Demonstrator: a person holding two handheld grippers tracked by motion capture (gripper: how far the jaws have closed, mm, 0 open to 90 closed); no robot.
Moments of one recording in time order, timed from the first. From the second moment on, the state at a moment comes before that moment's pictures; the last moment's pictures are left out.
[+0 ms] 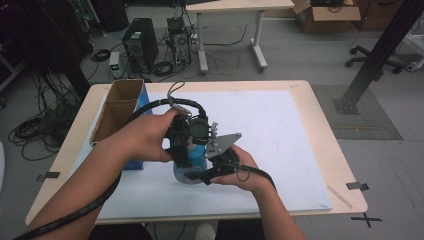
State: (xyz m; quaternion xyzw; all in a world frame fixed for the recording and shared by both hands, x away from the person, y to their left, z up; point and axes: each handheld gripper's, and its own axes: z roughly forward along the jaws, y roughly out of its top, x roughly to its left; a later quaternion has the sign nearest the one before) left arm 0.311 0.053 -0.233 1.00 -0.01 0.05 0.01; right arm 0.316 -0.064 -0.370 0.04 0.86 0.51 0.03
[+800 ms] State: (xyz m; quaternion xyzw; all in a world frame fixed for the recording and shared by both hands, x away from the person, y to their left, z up) left arm 0.307 0.048 -0.229 1.00 -0.01 0.05 -0.02; right arm 0.313 -0.063 -0.373 0.03 0.85 0.53 0.04
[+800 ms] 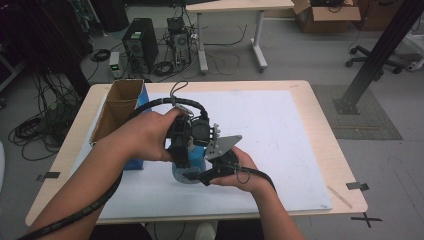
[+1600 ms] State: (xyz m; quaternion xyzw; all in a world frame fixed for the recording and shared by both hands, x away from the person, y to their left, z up) left arm 0.305 0.042 -0.220 1.00 -0.02 0.05 -0.02; right arm 0.312 -0.071 -0.378 0.08 0.82 0.57 0.01
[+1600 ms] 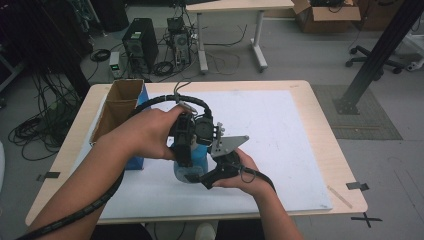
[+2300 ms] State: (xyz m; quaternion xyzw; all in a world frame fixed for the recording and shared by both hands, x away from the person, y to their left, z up) left arm 0.308 0.043 -0.219 1.00 -0.01 0.05 -0.02; right arm 0.311 -0.073 -0.379 0.09 0.81 0.58 0.02
